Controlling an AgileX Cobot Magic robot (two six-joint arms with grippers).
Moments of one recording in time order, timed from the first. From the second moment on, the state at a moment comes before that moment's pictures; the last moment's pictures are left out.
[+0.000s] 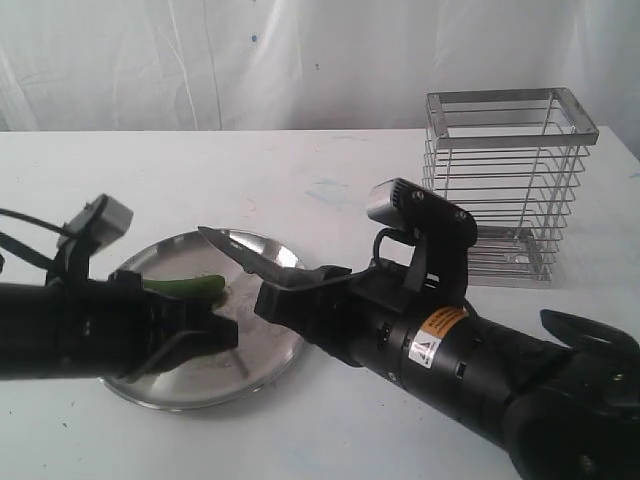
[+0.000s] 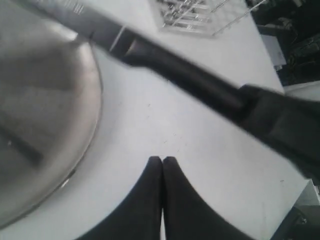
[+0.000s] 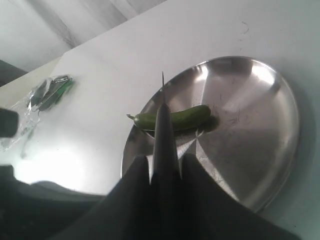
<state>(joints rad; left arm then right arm) -0.38 1.30 -0.48 -1.79 0.50 1.25 0.96 1.44 -0.53 0.40 -0.51 0.40</state>
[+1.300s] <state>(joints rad) -0.38 1.46 -0.59 -1.79 0.54 1.28 0.96 1.45 -0.53 0.33 -0.34 0.43</state>
